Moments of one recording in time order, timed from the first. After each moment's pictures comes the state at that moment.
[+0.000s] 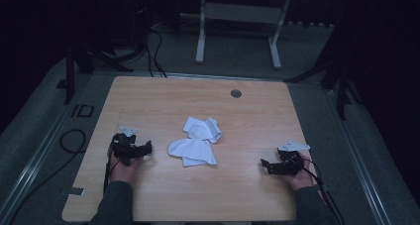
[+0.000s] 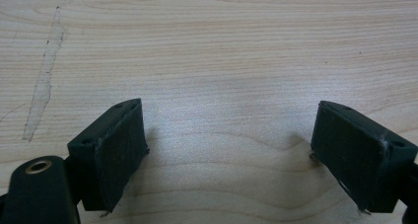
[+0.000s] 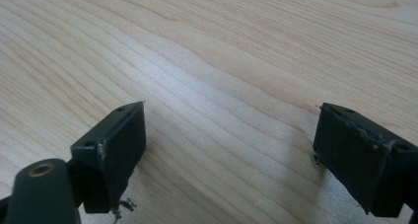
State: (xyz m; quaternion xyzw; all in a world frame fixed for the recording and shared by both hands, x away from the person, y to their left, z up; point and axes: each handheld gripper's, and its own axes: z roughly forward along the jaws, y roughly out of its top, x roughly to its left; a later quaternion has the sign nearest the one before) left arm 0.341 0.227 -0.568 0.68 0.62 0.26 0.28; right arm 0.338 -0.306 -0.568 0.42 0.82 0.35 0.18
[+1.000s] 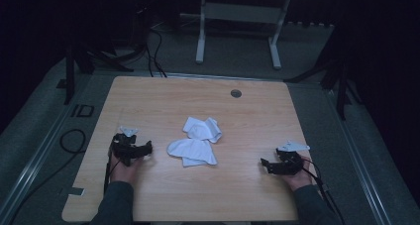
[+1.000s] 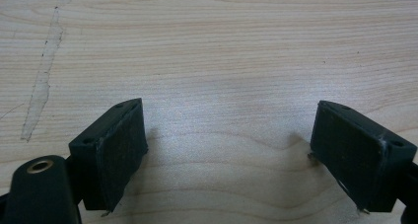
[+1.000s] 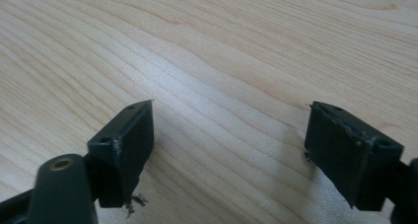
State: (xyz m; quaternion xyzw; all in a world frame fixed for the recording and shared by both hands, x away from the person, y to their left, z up) left arm 0.340 0.226 -0.568 0.68 0.63 0.26 0.28; right arm 0.336 -0.304 -0.567 0.43 0.81 0.35 0.18
